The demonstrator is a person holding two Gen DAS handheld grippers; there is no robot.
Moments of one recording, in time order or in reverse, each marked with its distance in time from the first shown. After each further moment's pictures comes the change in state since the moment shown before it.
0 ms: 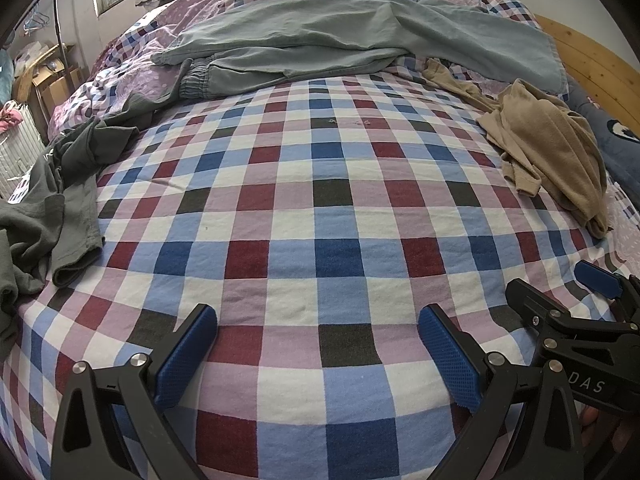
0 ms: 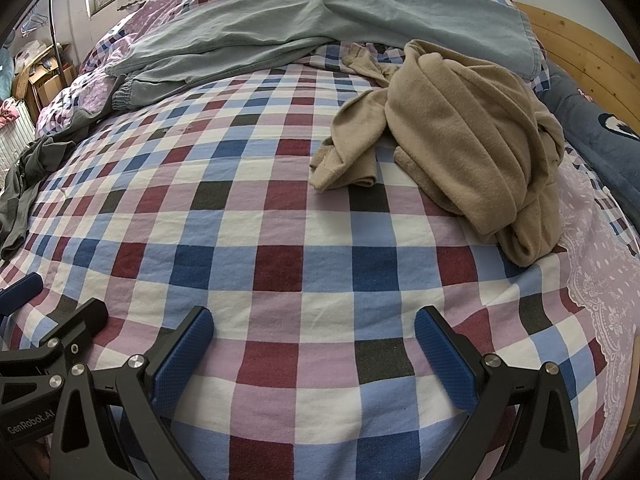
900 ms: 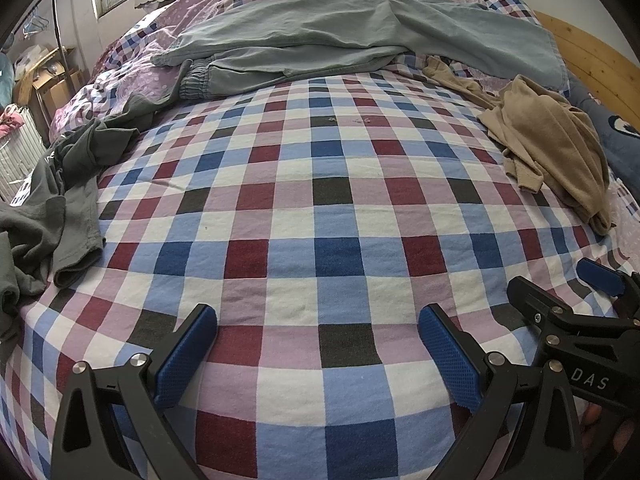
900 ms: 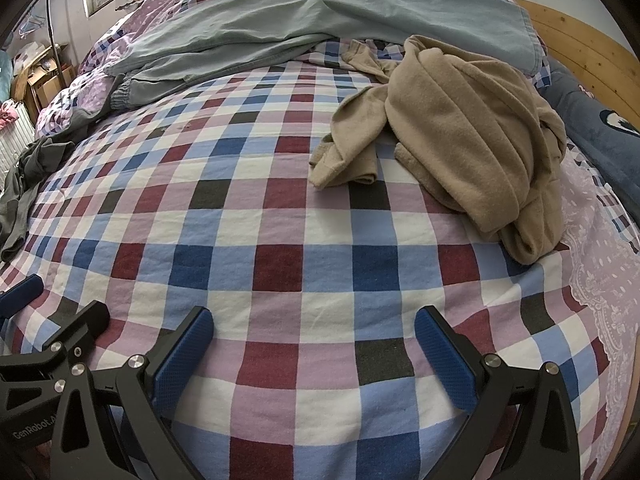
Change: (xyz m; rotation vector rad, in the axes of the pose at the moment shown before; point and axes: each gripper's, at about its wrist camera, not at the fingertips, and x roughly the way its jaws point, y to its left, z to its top) left arm 0.001 0.000 -0.001 0.009 0.002 0.013; right arm 0.004 0.013 0.002 0.008 0.009 0.000
